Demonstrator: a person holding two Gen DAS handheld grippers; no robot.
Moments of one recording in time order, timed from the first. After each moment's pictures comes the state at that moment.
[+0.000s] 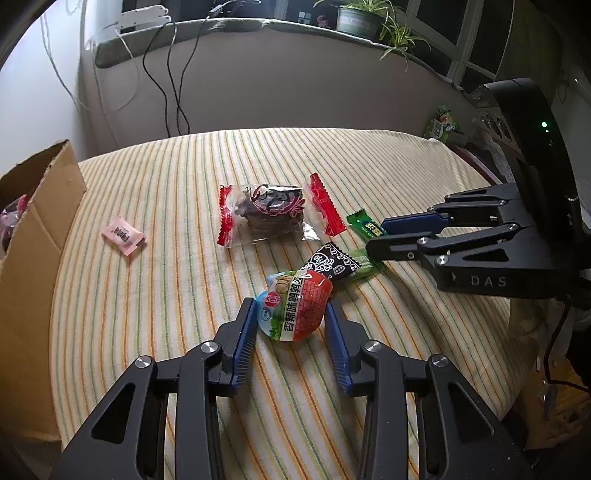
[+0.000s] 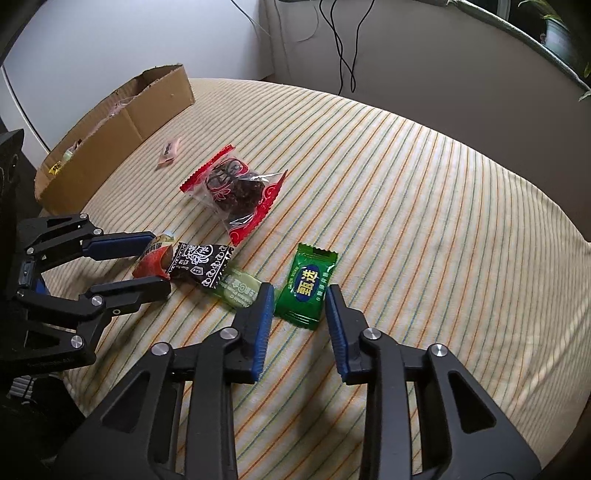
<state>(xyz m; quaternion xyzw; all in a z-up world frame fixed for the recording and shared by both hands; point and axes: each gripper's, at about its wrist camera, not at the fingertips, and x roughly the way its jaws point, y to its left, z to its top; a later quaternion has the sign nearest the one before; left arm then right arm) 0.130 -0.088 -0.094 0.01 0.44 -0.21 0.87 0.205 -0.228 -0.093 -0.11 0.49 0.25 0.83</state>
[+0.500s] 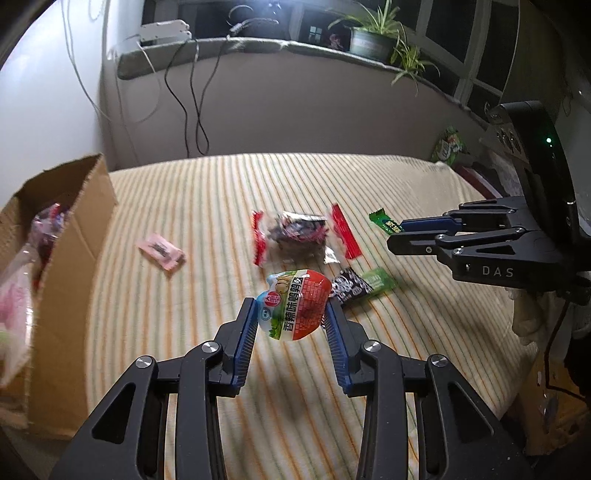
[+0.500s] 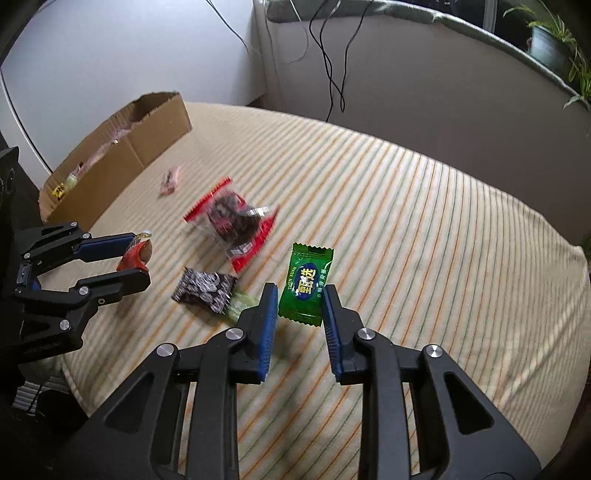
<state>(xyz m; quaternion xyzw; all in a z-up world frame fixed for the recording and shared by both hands) 0.122 -0.058 -0.069 0.00 0.41 -0.19 0.89 0.204 -0.233 -0.067 -0.10 0.46 0.24 0.85</state>
